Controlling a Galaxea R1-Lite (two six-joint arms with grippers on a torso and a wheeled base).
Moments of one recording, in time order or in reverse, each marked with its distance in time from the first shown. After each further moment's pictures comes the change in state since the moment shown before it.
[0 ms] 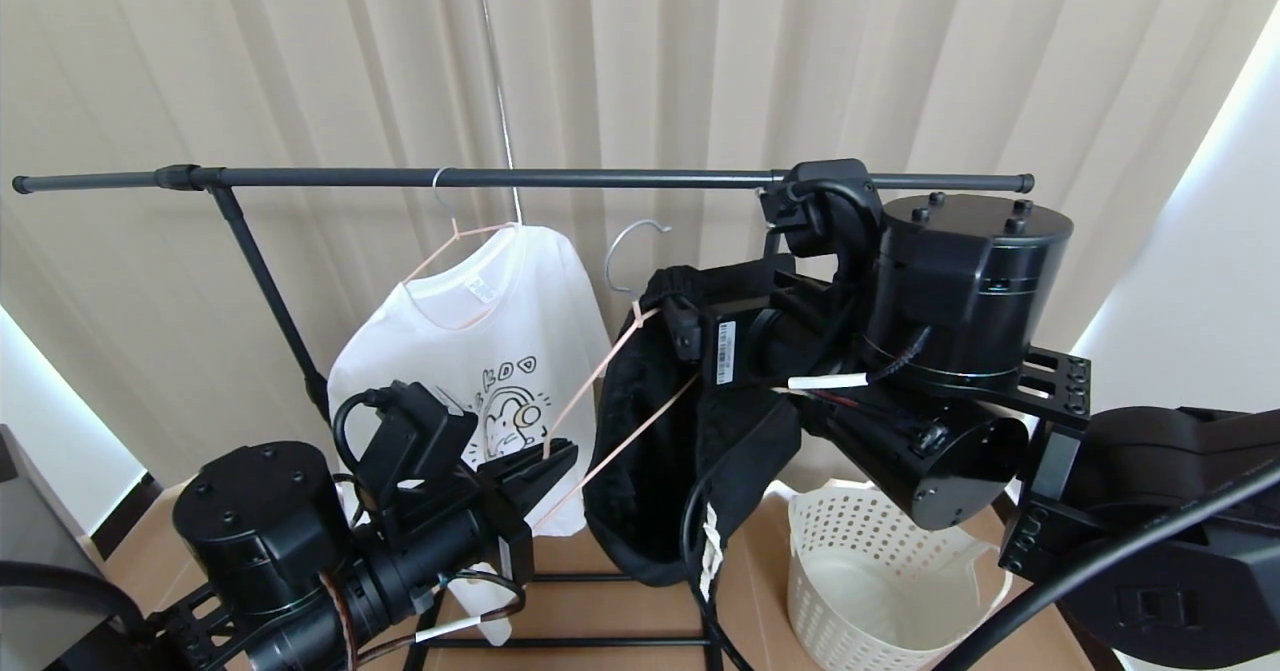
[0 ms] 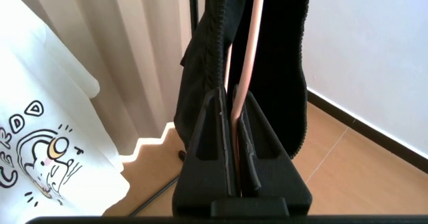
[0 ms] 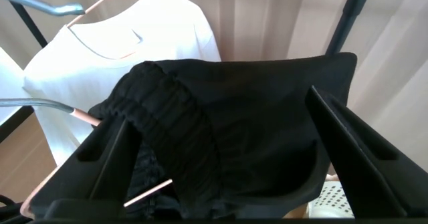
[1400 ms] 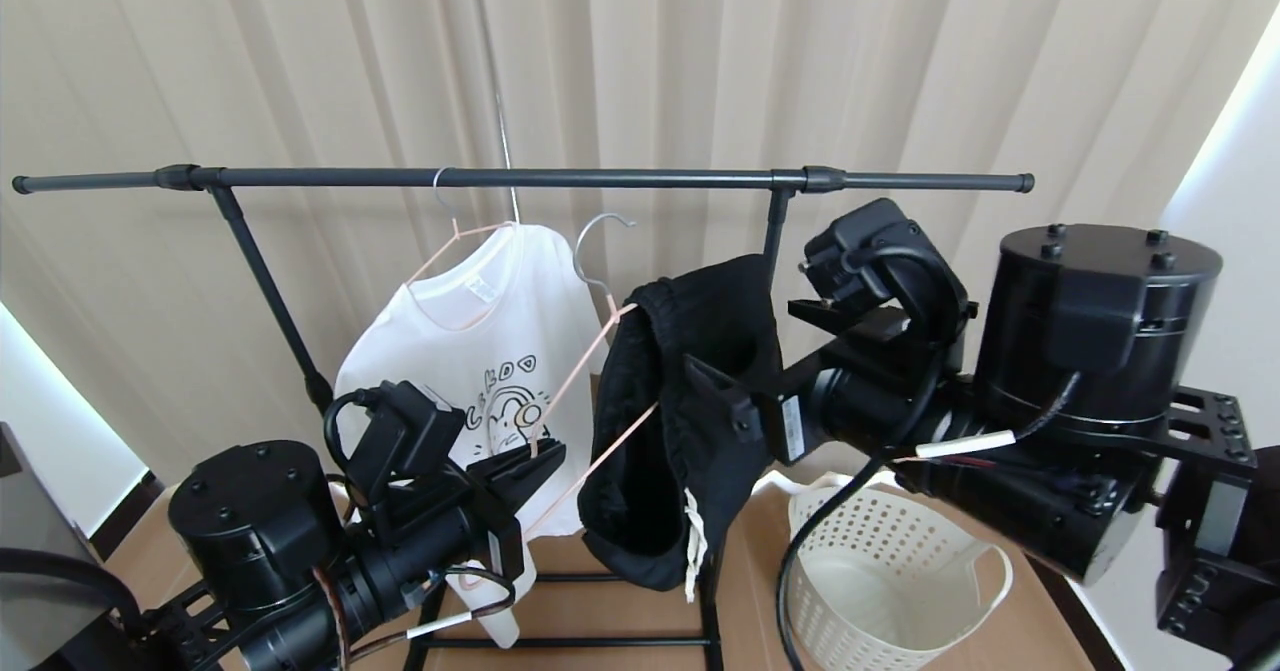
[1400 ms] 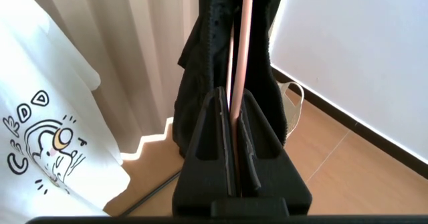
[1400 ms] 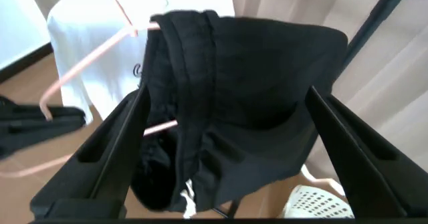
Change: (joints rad) left arm 0.029 0.005 0.011 0.000 -0.004 -0.023; right arm -0.043 -0.159 0.176 0.080 0.260 -0.183
